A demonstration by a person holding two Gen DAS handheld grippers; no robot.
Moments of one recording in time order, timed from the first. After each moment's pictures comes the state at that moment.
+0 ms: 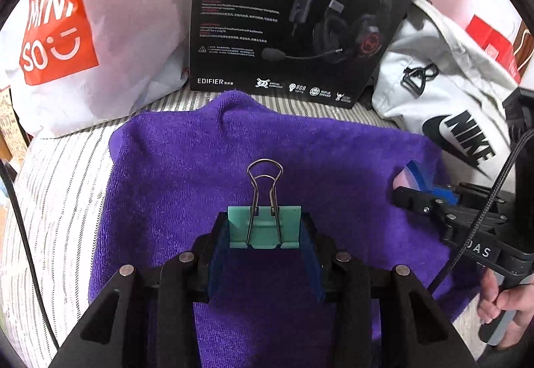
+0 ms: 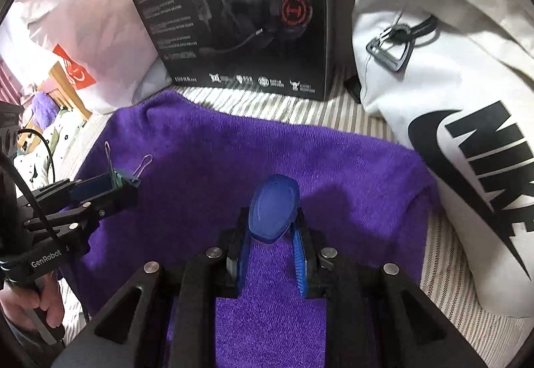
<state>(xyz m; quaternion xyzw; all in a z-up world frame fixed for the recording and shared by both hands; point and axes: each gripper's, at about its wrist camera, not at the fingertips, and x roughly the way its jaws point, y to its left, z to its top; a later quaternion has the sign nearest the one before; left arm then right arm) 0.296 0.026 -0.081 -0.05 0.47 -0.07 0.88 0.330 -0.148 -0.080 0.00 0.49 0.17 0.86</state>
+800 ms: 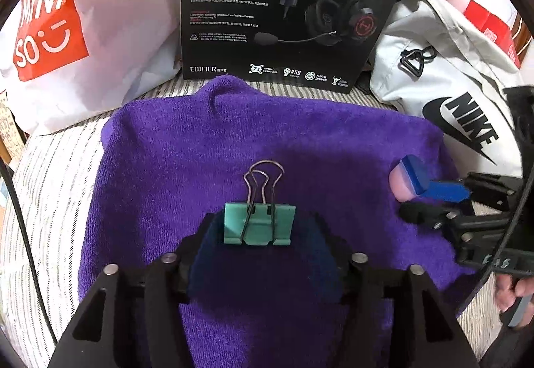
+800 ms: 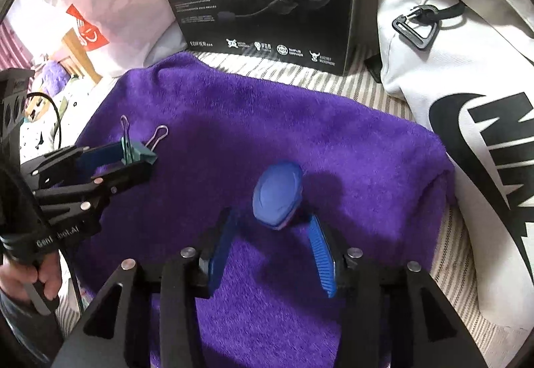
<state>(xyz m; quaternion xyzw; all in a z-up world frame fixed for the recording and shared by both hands) 0.296 0.020 -0.090 -0.03 0.48 -0.08 0.87 0.326 -0.145 -0.093 -0.04 0.52 0.21 0.83</state>
